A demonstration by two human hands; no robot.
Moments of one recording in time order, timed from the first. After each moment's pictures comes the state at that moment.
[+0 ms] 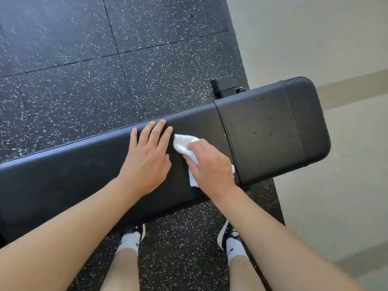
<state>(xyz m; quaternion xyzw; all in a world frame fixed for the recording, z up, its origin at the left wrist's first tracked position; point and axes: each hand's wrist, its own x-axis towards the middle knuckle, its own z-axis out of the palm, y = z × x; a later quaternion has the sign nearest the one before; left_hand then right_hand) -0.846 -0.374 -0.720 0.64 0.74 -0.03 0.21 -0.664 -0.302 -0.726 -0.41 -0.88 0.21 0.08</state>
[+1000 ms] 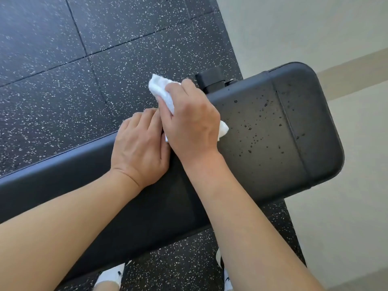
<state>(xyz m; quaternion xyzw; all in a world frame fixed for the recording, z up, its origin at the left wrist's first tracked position) -0.781 -0.243 -0.771 0.63 0.76 0.08 0.12 -0.687 -0.153 -0.763 -0.52 -0.81 0.18 0.22</state>
